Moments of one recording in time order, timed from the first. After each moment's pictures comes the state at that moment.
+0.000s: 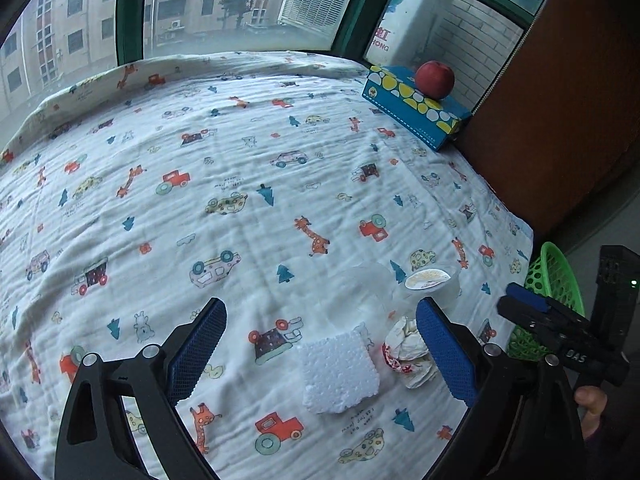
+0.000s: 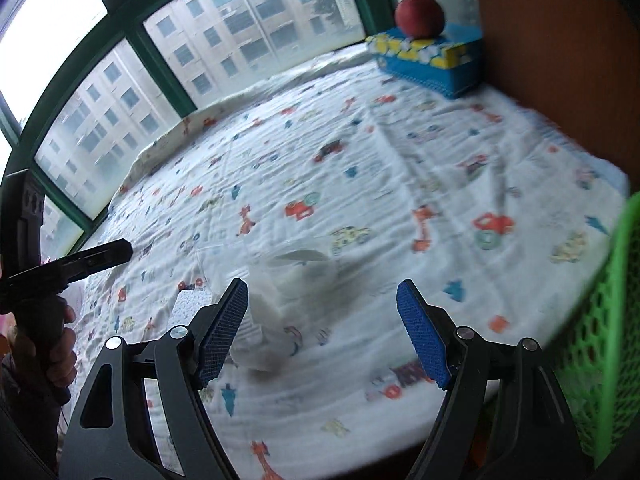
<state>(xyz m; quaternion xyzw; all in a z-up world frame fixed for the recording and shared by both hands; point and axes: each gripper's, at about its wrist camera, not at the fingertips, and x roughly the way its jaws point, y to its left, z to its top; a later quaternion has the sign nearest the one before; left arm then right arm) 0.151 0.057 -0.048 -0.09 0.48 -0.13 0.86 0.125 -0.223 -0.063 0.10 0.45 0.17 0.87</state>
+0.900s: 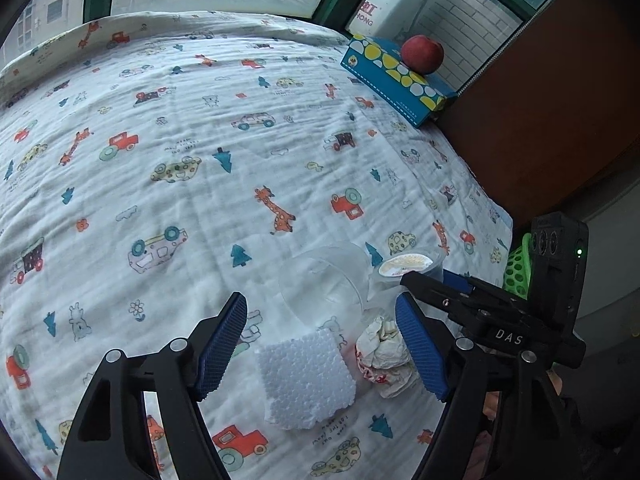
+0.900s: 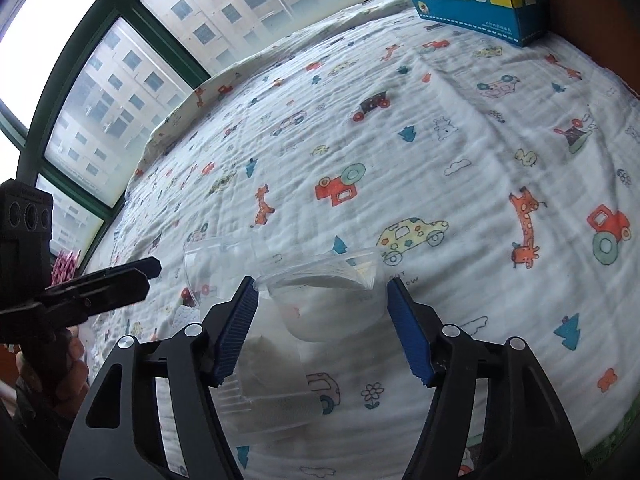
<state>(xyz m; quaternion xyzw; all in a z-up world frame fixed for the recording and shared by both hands) 0.170 0.040 -0.084 -0.13 0.52 -0.19 0.82 0.172 -0.192 -0.110 0.14 0.49 0.23 0.83</state>
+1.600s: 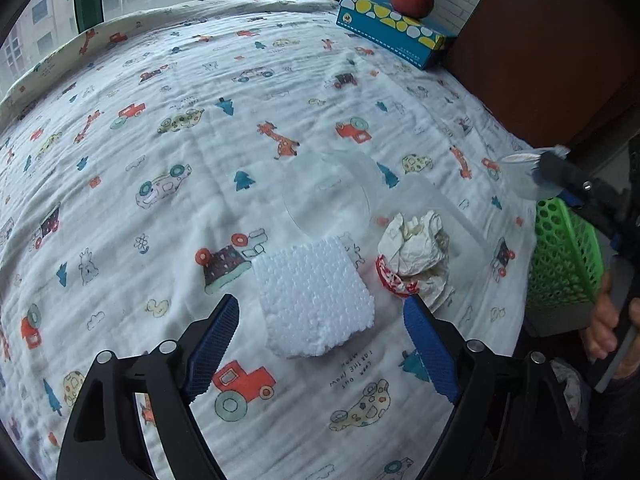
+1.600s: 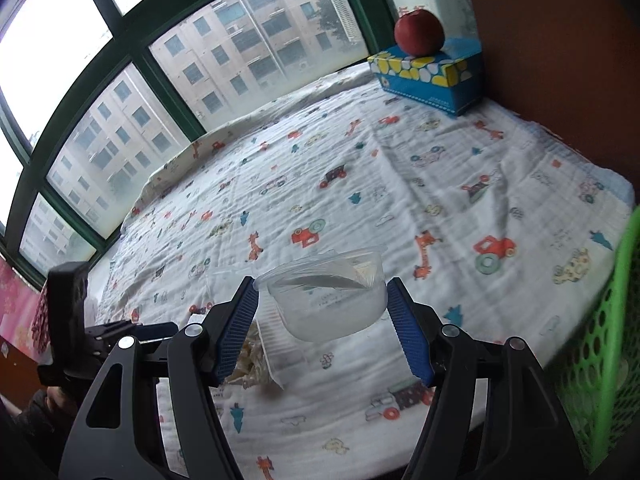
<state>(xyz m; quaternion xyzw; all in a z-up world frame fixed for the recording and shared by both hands) 0.125 0.018 -0.107 -0.03 0.54 -0.16 0.82 0.118 -0.251 -0.042 0.14 0.41 0.17 0.89</state>
